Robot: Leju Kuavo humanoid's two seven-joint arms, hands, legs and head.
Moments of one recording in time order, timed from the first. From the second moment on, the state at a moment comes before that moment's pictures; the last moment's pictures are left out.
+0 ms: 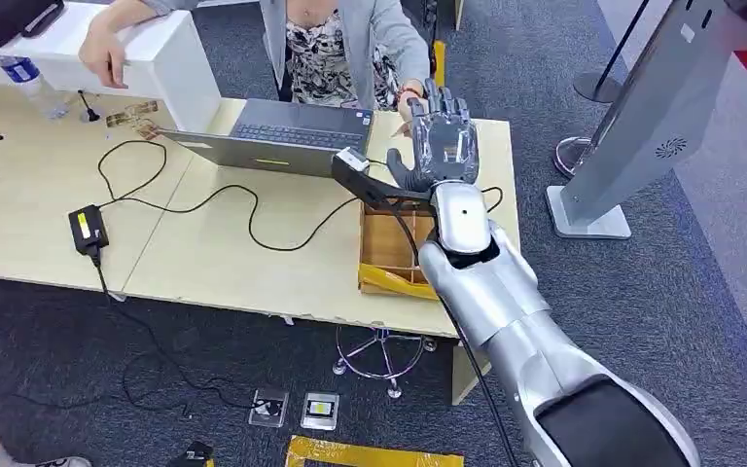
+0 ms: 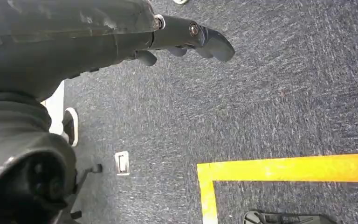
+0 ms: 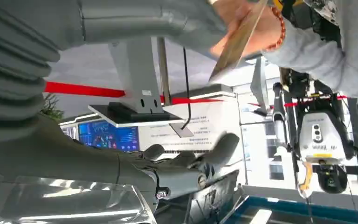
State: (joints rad) left arm -0.24 0.21 -1.51 -0.17 1.16 0.21 0.05; right arm -0.98 0.27 0.64 -0.46 1.21 -0.23 0.05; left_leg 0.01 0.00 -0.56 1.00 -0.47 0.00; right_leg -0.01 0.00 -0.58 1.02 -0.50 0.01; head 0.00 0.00
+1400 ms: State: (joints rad) left arm -0.19 0.21 -1.51 -0.17 1.22 0.23 0.03; right arm -0.97 -0.44 0.23 -0.37 0.65 -0.17 0.04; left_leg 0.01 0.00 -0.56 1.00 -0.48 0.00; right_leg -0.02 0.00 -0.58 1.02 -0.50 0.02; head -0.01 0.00
